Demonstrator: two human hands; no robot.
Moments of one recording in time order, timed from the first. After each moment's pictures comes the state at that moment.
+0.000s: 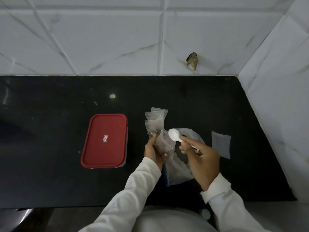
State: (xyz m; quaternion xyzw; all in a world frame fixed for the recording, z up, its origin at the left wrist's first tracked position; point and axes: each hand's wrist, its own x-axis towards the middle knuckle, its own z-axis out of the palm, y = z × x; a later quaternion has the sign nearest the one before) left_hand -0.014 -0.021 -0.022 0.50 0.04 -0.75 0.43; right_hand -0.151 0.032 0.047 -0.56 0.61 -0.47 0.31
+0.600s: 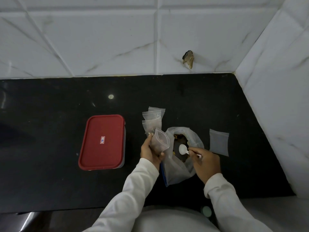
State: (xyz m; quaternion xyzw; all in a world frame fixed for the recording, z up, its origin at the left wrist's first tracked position) left_hand -0.010 -0.019 -0.012 0.52 0.07 -0.74 0.44; right_hand -0.195 0.030 -0.016 -0.55 0.75 -0.23 0.29
